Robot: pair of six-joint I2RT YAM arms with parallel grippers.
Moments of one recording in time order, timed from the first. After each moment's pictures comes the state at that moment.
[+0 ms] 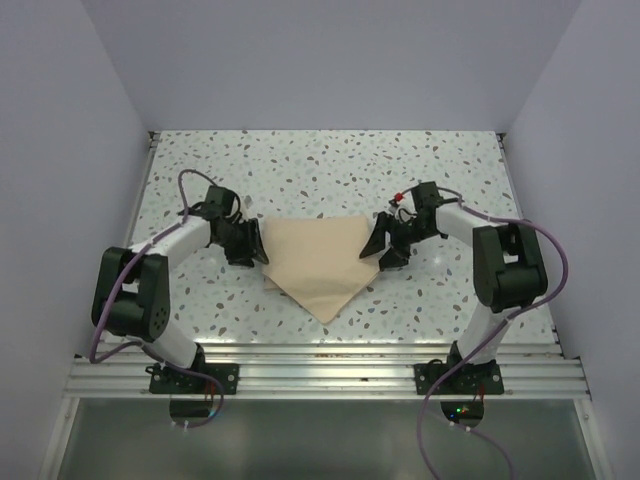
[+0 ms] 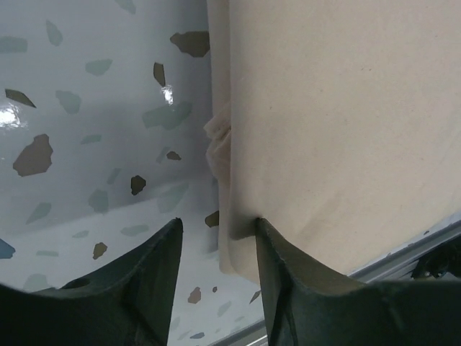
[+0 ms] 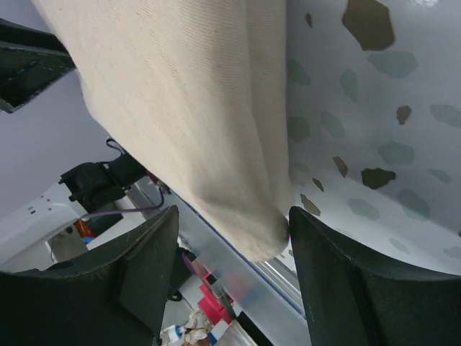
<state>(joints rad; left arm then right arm) -0.18 1.60 0.97 -0.55 0.36 -0.35 0.17 1.80 1.07 -0.61 -0.80 0.44</state>
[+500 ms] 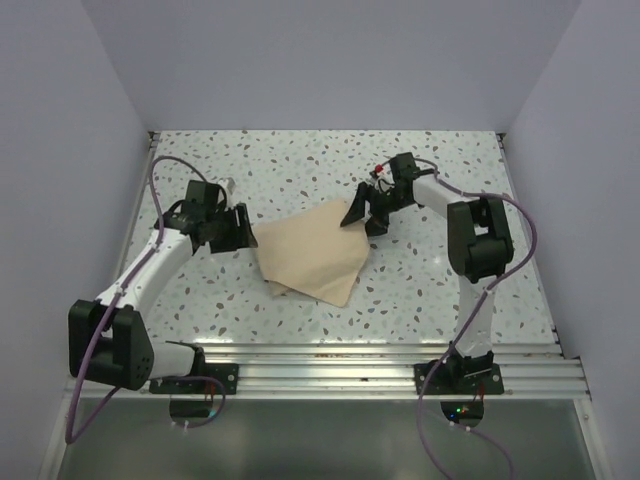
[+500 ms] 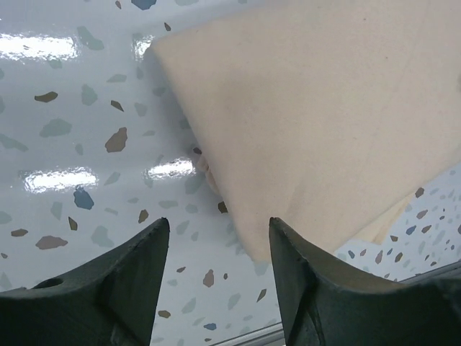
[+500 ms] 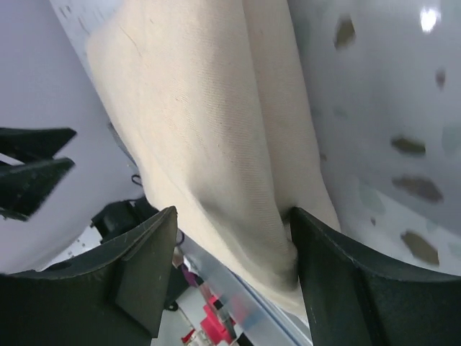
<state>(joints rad) -0.18 1.32 0.96 -0.62 0.20 -0.36 0.25 2.07 1.44 -0.61 -0.80 0.52</state>
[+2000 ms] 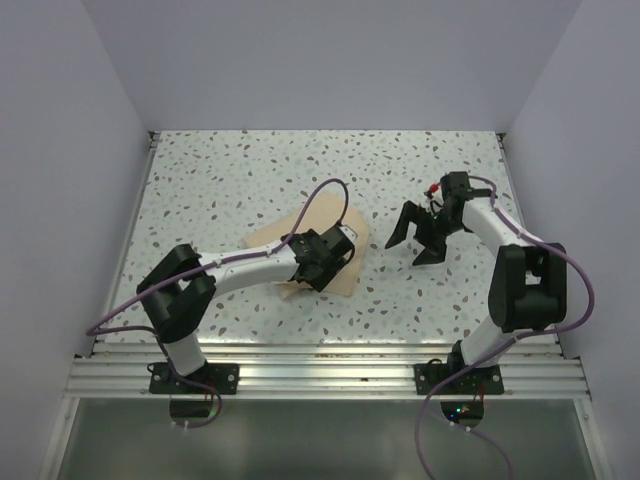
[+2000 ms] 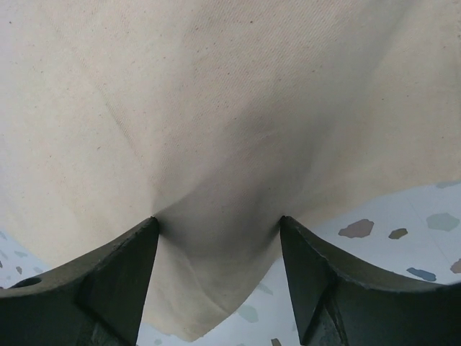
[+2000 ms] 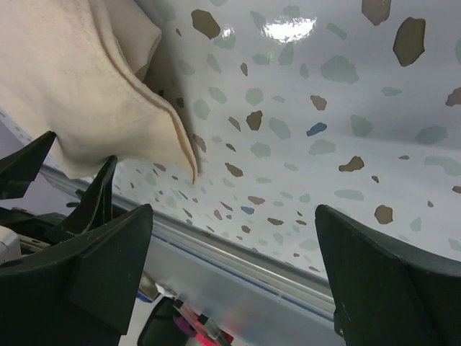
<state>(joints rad) -0.95 1.74 1.17 -0.59 -0.41 -0.15 0.05 1.65 1.15 -0.85 -0.50 0.42</state>
